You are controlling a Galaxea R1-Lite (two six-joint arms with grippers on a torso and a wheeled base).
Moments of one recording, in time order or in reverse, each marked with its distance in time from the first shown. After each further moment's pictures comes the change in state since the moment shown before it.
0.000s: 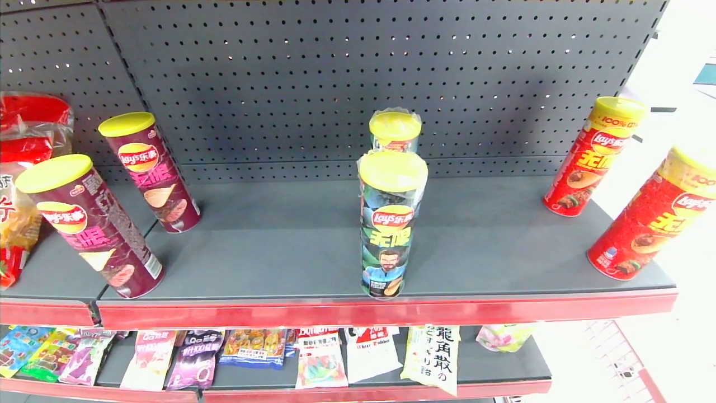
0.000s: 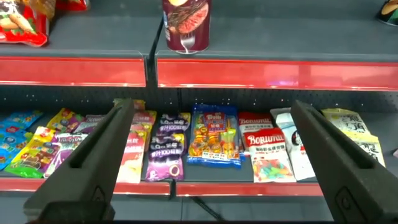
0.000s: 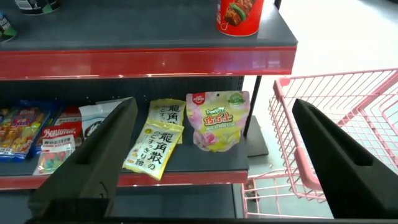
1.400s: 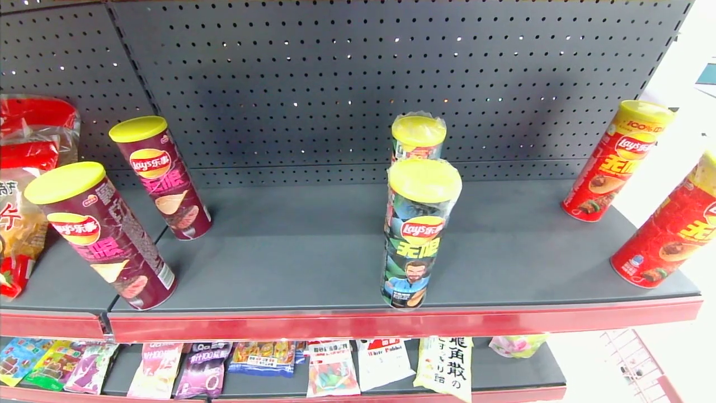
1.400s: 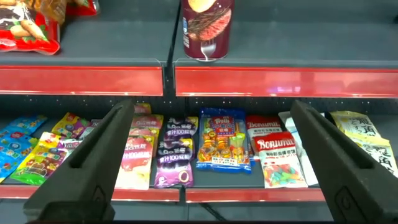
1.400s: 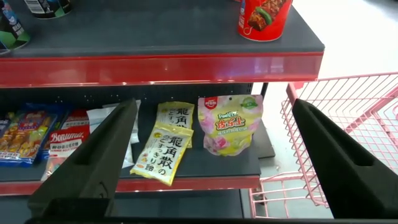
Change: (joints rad) left arm 0.000 0.000 0.000 0.000 -0.002 0.003; right arm 0.000 0.000 0.000 0.000 0.004 0.003
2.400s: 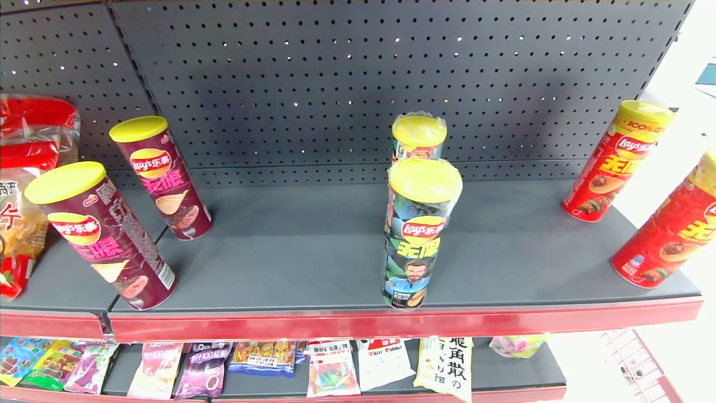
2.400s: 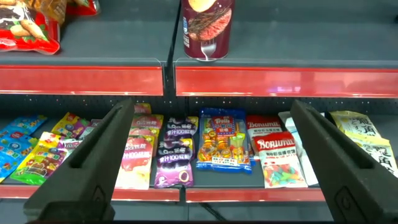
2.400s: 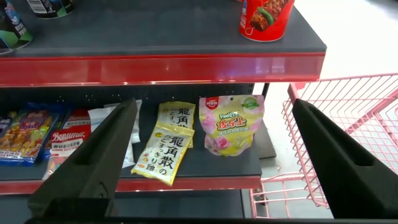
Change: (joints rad) left arm 0.000 0.000 0.000 0.000 0.000 0.000; right arm 0.001 0.000 0.000 0.000 0.002 0.001
